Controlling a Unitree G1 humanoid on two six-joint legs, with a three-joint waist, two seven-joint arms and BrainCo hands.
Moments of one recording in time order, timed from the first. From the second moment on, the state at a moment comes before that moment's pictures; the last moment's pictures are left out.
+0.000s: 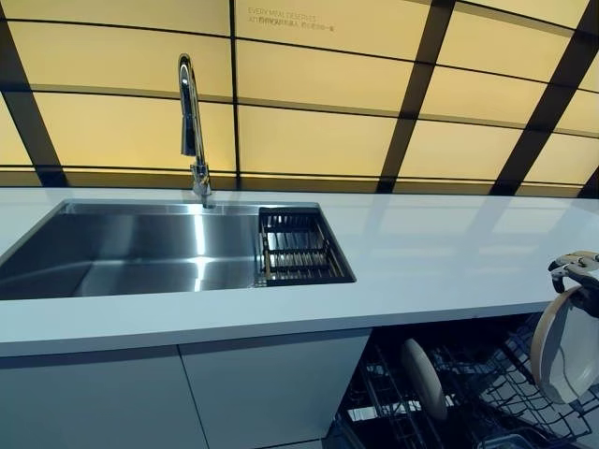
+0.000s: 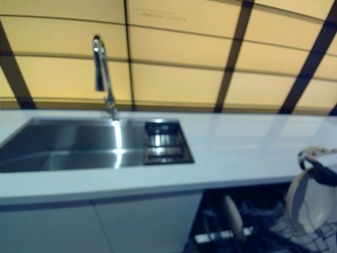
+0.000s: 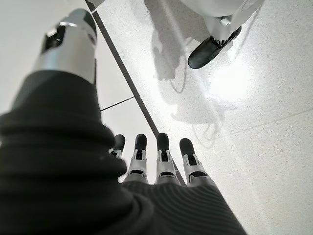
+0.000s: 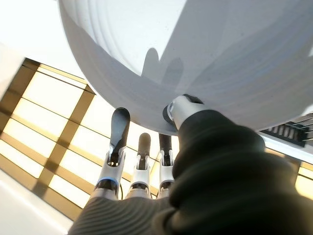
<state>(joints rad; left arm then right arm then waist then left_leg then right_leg) 0.14 0.40 -0.17 1.13 0.06 -0.10 0.04 0.36 -1.23 -0.50 0.04 -0.56 -0.29 0.12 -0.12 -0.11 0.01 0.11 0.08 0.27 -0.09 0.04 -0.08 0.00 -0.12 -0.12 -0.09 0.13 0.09</state>
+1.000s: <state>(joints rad) 0.12 0.39 -0.17 1.13 0.07 -0.10 0.04 0.27 -0.67 -0.39 0.13 0.34 0.29 0.39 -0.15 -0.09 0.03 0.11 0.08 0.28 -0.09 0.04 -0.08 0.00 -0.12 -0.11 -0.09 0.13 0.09</state>
